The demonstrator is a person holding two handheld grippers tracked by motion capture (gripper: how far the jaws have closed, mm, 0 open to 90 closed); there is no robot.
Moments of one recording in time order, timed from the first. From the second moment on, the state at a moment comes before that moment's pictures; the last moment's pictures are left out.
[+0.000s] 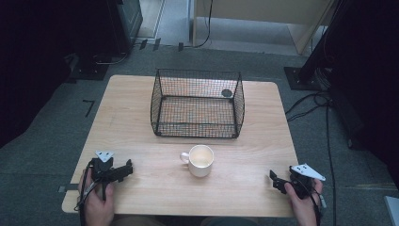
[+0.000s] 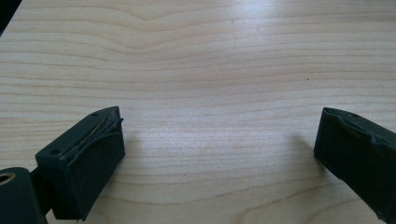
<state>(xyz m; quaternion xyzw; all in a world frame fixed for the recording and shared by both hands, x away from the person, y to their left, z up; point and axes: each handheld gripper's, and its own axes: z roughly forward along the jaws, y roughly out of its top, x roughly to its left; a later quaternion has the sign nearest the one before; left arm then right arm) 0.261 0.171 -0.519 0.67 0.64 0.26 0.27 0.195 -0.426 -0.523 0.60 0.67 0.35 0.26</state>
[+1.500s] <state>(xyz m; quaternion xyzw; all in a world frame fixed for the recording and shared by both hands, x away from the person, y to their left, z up) 0.261 0.171 -0.519 0.67 0.64 0.26 0.27 0.197 -0.320 -0.468 0.47 0.74 0.41 0.24</state>
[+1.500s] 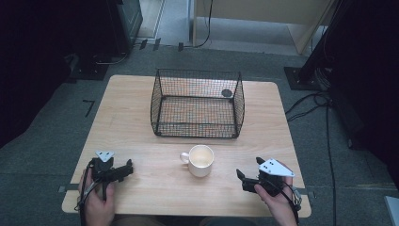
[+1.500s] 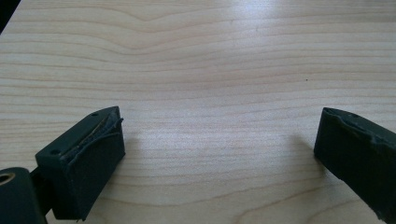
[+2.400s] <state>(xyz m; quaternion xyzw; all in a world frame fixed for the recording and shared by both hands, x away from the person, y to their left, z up) 0.261 0.171 -0.519 0.67 0.64 0.26 0.27 0.208 -0.280 -0.456 0.43 0.77 0.42 0.22</state>
